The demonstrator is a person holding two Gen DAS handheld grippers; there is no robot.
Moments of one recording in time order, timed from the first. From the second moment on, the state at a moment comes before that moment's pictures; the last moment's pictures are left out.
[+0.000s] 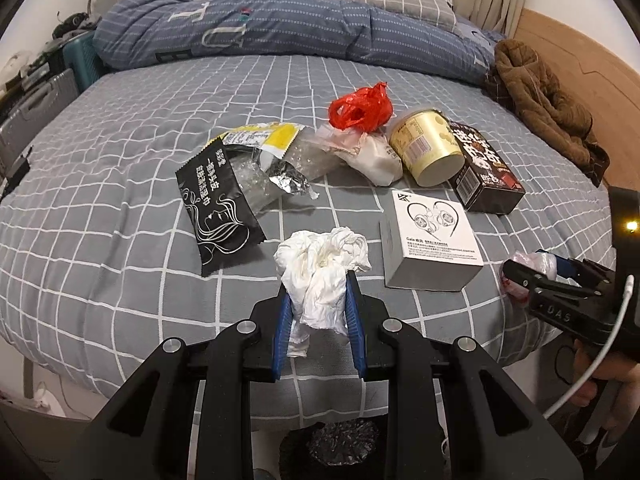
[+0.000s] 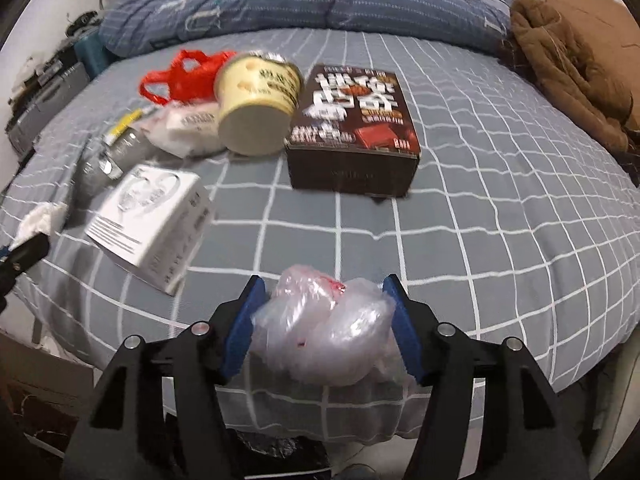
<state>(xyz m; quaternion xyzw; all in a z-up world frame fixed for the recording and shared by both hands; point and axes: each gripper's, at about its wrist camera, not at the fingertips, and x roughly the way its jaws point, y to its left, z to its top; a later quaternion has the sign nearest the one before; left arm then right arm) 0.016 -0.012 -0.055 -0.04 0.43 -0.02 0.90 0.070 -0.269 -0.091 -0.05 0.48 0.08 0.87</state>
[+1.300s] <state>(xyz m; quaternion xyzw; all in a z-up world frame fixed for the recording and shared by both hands) -0.041 -0.035 -0.029 -0.04 0.40 -0.03 0.91 -0.021 -0.265 -0.012 0.01 0.37 0.13 0.92</state>
